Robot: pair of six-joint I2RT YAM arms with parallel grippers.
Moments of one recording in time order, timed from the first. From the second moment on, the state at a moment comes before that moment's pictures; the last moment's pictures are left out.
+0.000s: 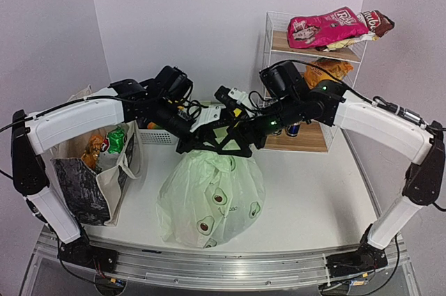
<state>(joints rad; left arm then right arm) -0.87 1.65 1.56 -0.71 0.55 0.68 0.88 1.63 1.61 -0.70 -0.43 -0.12</state>
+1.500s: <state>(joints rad) -0.79 1.55 1.36 -0.75 0.56 0.66 0.91 1.56 1.32 -0.39 -0.31 -0.10</state>
